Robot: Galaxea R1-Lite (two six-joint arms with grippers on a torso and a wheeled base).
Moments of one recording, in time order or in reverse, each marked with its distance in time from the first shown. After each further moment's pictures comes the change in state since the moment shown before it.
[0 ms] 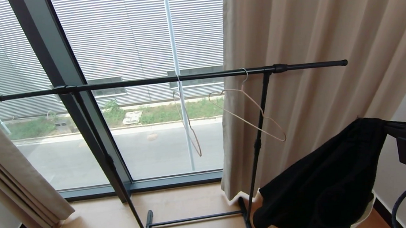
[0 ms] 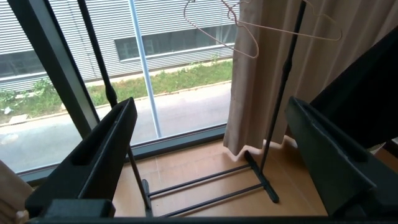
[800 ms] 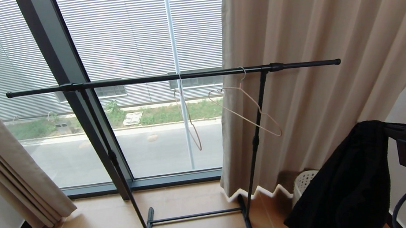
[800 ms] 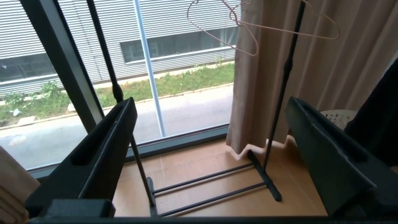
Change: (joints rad) left arm 0.000 0.000 0.000 -0.004 0.018 0.013; right arm 0.011 -0.003 0.010 -0.001 0.000 -0.002
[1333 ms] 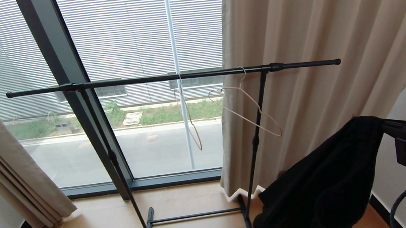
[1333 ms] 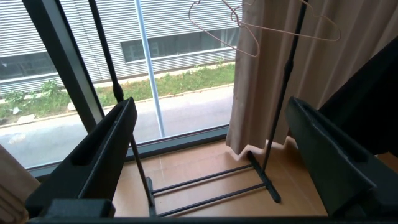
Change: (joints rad) left arm 0.000 0.000 0.000 -0.002 0.005 -0.010; right arm 0.035 -0.008 0.015 -0.056 -0.005 -0.016
